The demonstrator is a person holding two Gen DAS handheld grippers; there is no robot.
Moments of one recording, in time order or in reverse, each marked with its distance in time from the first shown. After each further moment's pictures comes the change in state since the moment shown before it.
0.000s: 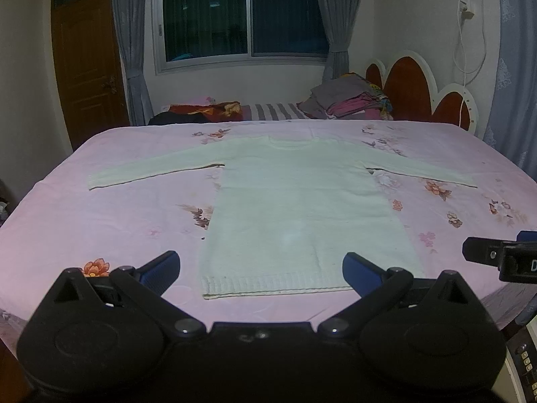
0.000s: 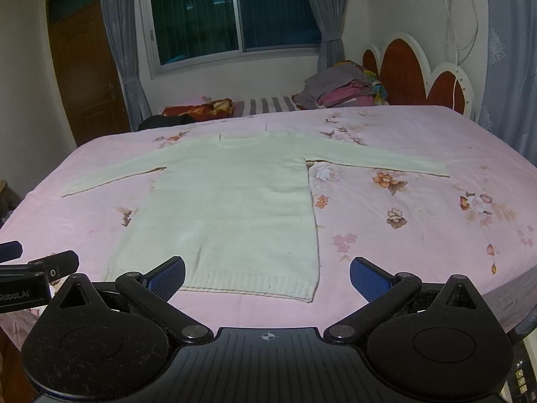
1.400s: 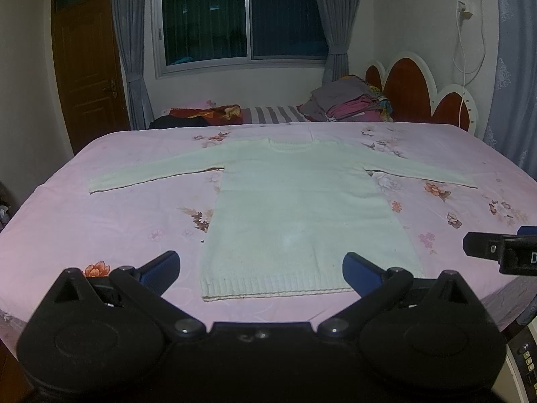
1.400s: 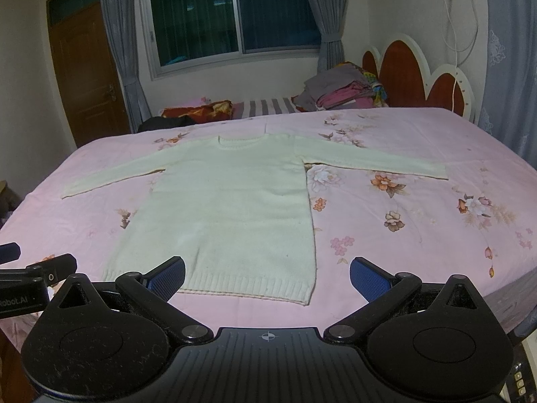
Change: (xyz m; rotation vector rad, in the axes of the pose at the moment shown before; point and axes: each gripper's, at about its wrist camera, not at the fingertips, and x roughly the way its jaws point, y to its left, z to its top) left arm -0.005 0.006 0.000 0.010 -0.014 0.004; right arm 0.000 -0.002 0.003 -0.003 -0.005 -0.004
